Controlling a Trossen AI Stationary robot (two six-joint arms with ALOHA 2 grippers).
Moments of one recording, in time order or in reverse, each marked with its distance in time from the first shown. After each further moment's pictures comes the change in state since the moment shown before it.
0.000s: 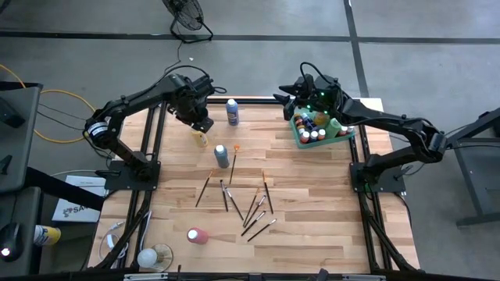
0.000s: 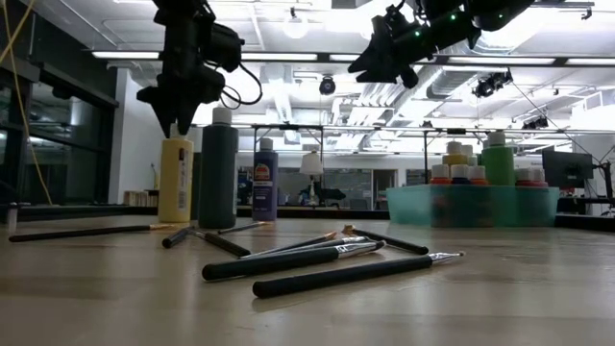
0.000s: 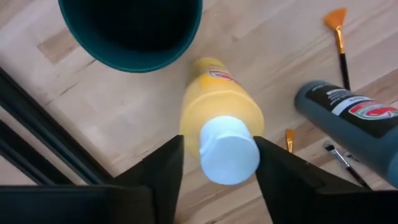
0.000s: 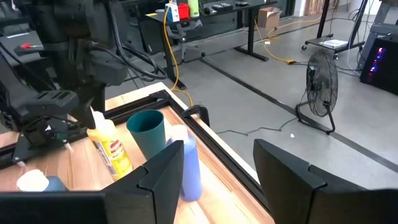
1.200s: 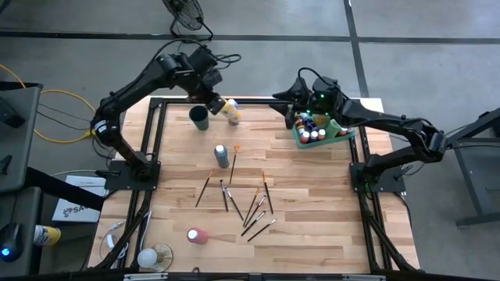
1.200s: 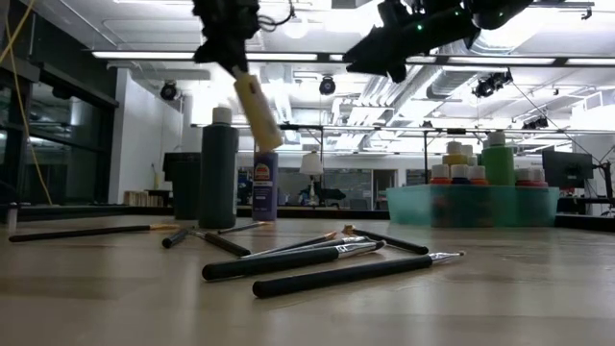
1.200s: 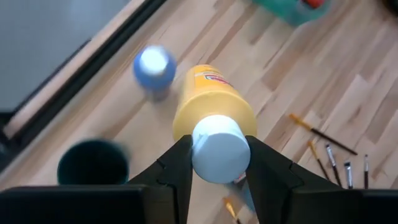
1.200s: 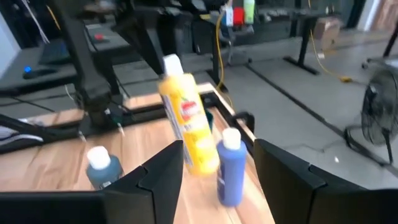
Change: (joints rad) left arm -0.063 0.070 0.470 0.057 0.111 0.192; right arm 0.029 0.000 0.000 0.023 -0.190 -0.079
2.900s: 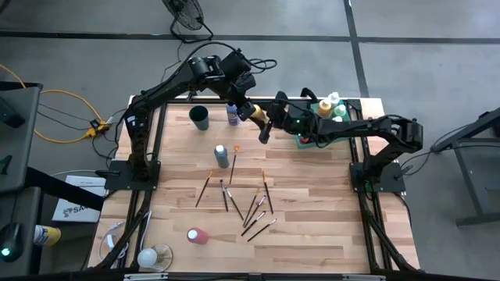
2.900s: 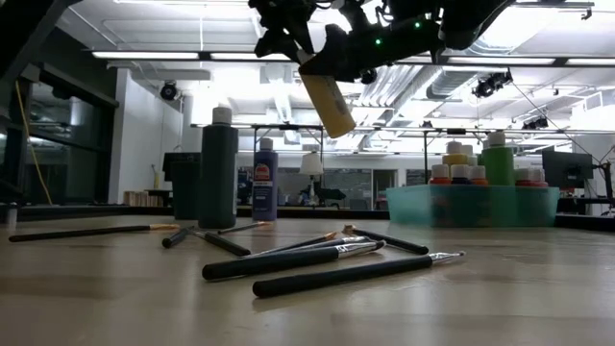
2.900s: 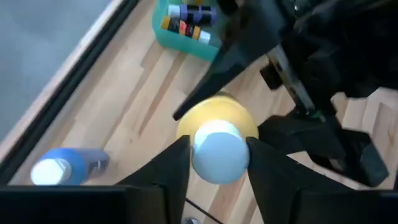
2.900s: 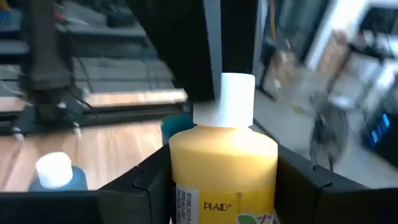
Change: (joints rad) left arm -0.167 0.293 0.389 0.028 0.029 -0.008; right arm 0.255 0.245 0.000 0.326 0.404 -0.143
